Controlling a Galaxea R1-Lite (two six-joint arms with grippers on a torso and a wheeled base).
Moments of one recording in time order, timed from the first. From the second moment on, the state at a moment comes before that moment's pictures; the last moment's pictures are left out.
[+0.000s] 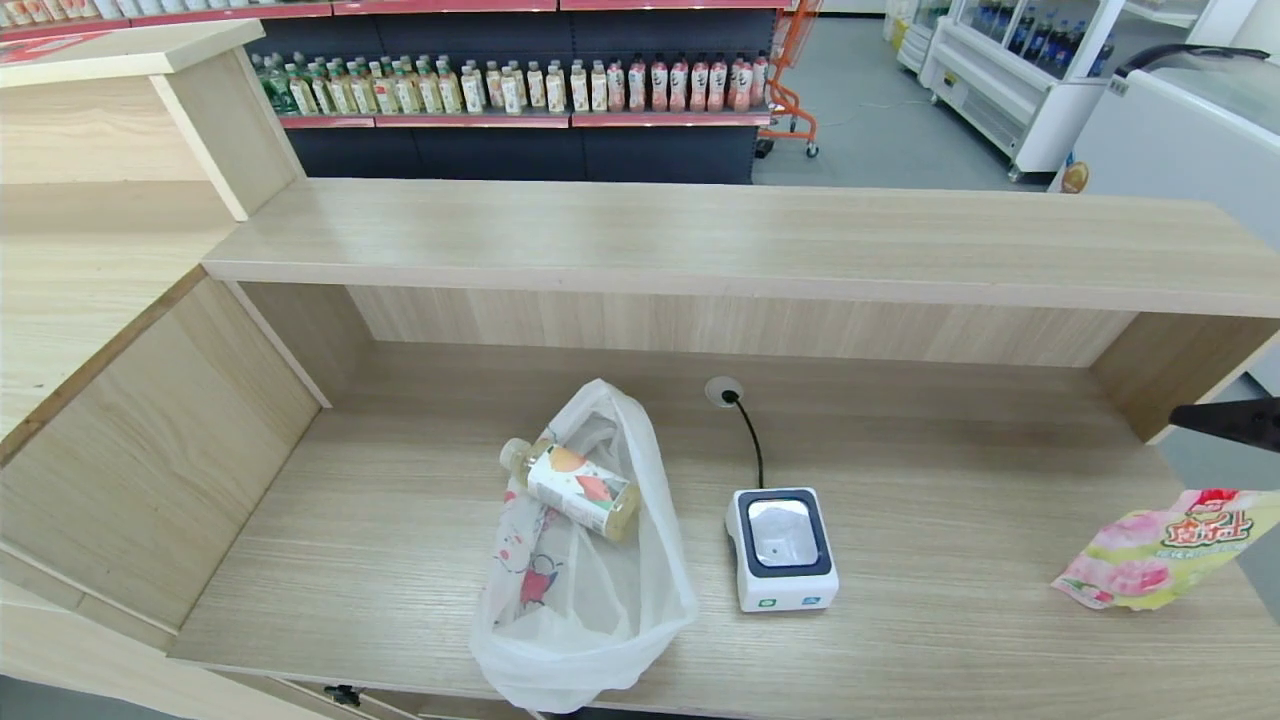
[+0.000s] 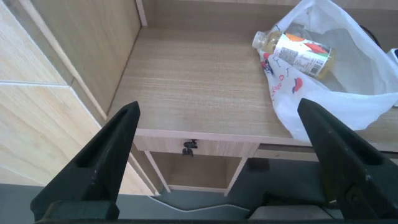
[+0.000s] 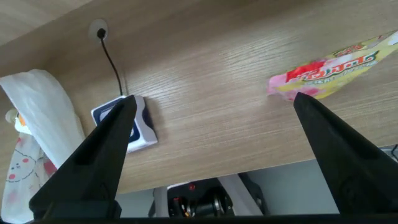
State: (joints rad) left arm 0.00 0.00 0.00 0.00 -0.02 0.00; right arm -0.16 1.11 -0.84 0.19 0.10 0.28
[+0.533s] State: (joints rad) left arm 0.00 0.00 0.00 0.00 -0.02 0.00; right arm -0.16 1.10 -0.80 0.26 0.11 0.38
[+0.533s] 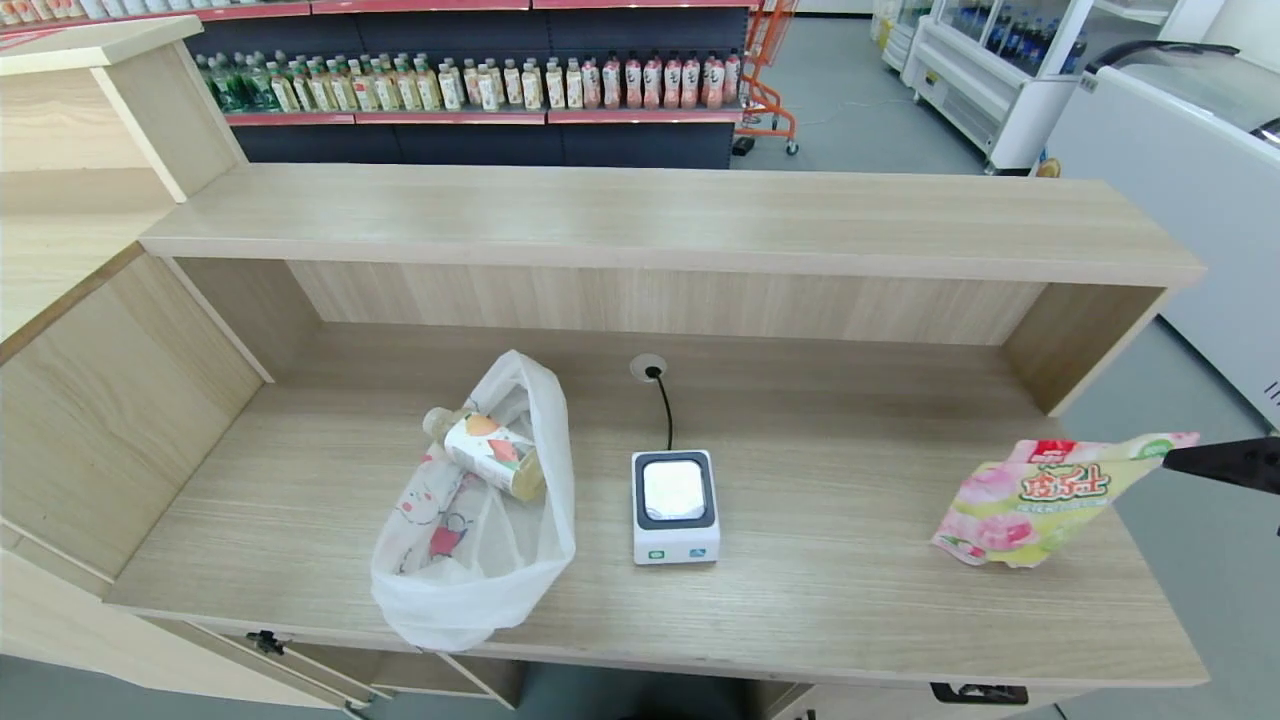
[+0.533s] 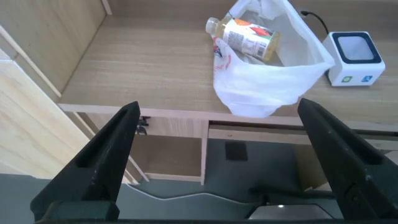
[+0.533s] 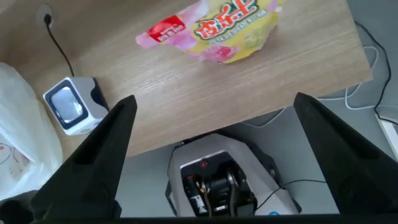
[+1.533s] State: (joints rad) left arm 0.00 0.00 0.00 0.00 -0.02 0.00; right arm -0.16 1.14 -0.80 0.27 0.06 0.51
